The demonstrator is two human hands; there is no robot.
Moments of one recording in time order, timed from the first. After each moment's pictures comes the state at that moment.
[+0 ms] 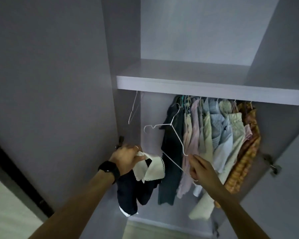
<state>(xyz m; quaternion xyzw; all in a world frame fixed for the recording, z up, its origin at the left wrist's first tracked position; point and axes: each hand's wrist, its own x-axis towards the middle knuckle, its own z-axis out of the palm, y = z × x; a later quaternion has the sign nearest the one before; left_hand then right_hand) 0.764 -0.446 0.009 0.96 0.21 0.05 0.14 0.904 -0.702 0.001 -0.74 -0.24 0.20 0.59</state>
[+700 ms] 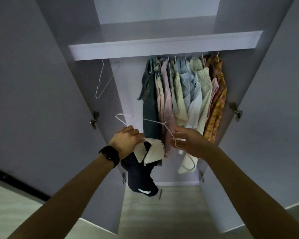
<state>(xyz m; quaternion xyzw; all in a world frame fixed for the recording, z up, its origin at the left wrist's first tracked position) 0.781 -0.554 -0.019 0.99 0.00 0.05 -0.09 0.906 -0.789 -0.009 -0.58 -0.05 0.41 0.70</state>
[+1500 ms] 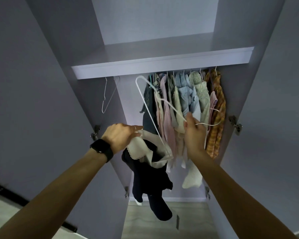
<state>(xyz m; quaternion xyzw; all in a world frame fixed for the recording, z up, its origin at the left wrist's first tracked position) 0.810 -0.559 0.050 0.99 0.07 0.13 -0.06 0.935 -0.777 0.021 -0.65 -0.04 0.02 0.76</state>
